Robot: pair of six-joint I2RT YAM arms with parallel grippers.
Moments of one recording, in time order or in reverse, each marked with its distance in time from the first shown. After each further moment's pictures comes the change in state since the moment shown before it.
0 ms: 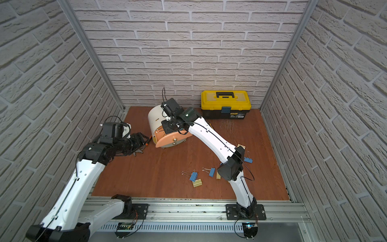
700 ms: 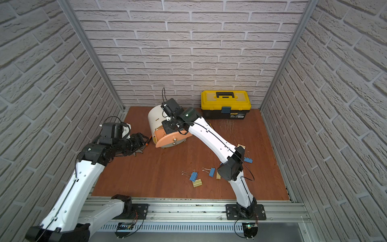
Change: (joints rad) left arm 0.000 -0.011 -0.001 0.000 0.006 0.000; right arm 0.000 0.000 0.000 -0.003 0.018 -0.014
